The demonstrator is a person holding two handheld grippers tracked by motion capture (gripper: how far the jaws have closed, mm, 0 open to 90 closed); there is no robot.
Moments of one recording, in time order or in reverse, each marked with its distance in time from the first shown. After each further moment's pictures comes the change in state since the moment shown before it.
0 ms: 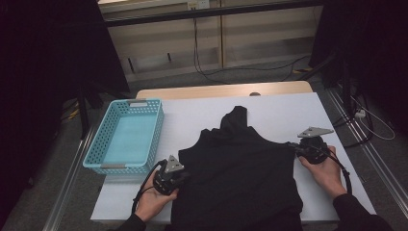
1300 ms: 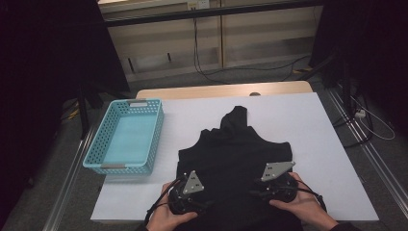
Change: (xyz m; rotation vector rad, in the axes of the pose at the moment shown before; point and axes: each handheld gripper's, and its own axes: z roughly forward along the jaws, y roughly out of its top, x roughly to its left) left arm -0.064 0.000 0.005 -0.026 -0.163 0.141; right arm 0.131 -0.009 -0.023 0.032 0.458 -0.336
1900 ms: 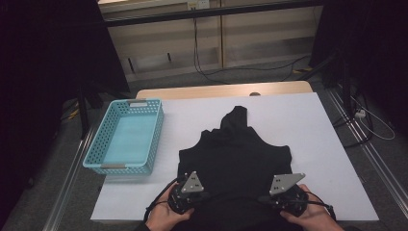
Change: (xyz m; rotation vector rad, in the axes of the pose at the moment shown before) left arm 0.001 0.003 -0.007 0.034 -0.095 0.017; right arm 0.024 -0.018 -0.022 0.027 0.042 -0.001
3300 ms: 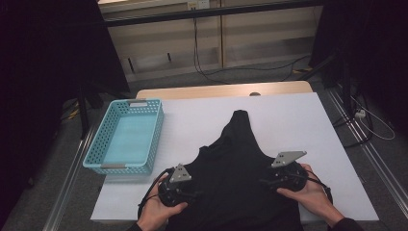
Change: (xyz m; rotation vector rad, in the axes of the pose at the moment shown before) left arm 0.032 -0.005 -0.011 -0.021 0.109 -0.111; right arm -0.059 0.011 0.007 -0.018 -0.155 0.103
